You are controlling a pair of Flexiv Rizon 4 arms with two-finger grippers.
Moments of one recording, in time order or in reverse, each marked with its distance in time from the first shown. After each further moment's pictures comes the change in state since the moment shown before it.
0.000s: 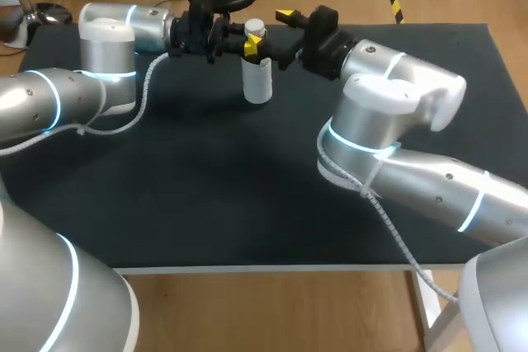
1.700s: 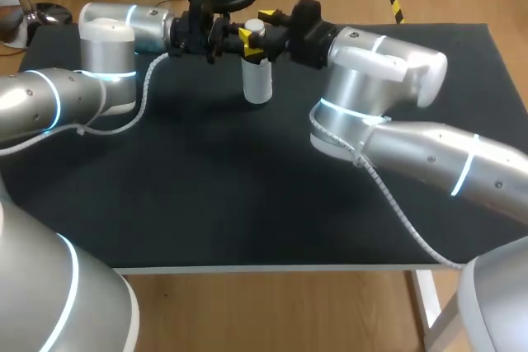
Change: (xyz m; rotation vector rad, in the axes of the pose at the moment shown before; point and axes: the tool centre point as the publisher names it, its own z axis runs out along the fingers) left arm 0.000 0.000 0.000 0.000 0.000 0.000; right arm -0.015 -0.021 0.043 0.058 0.062 0.024
